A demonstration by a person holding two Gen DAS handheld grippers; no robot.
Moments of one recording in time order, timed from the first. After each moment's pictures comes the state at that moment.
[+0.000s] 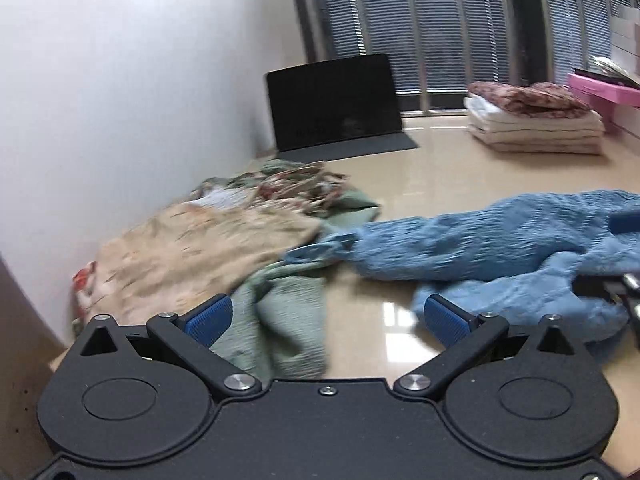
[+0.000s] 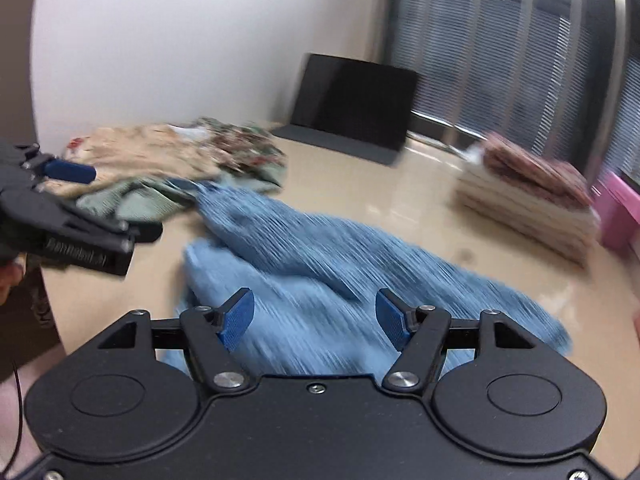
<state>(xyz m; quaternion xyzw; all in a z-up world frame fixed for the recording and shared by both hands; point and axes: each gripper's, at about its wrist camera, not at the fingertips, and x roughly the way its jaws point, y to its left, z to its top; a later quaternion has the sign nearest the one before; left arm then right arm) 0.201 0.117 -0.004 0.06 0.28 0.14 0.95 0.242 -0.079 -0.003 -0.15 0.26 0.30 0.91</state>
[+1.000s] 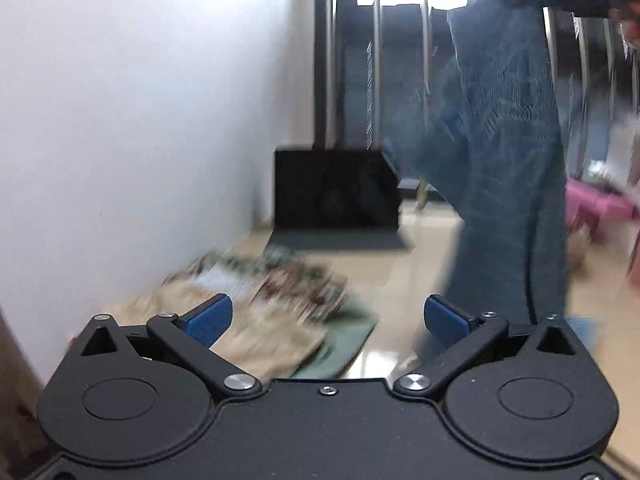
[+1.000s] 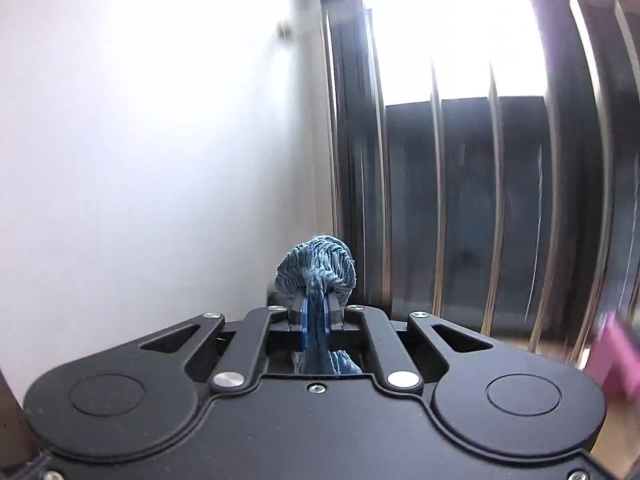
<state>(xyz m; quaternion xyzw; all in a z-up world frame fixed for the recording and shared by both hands) 0.206 0.131 0.084 -0.02 0.16 0.09 0.98 0.337 -0.100 0.259 0.00 0.06 0.29 0.96</state>
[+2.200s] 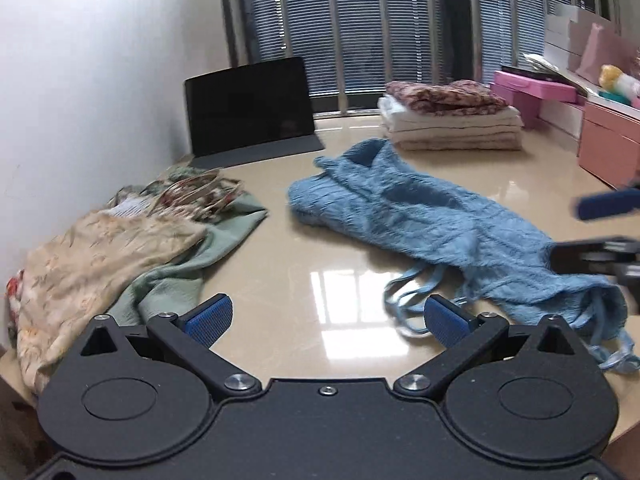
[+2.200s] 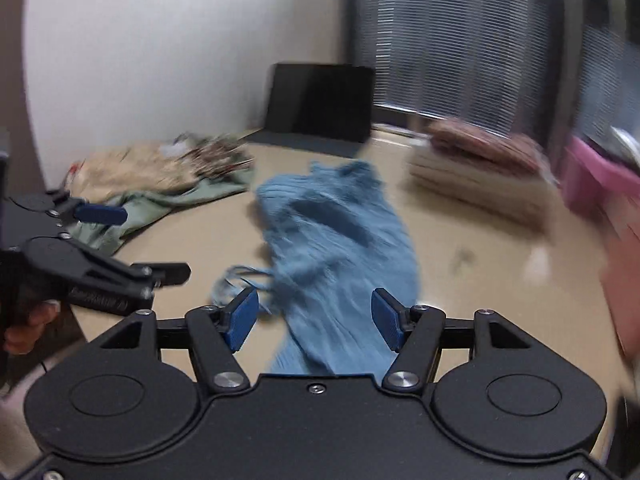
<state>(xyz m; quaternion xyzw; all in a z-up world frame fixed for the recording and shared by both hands) 0.201 0.047 0.000 0.05 0.29 0.04 0.95 0.239 -0.161 0.024 -0.12 0.28 0.28 0.91</state>
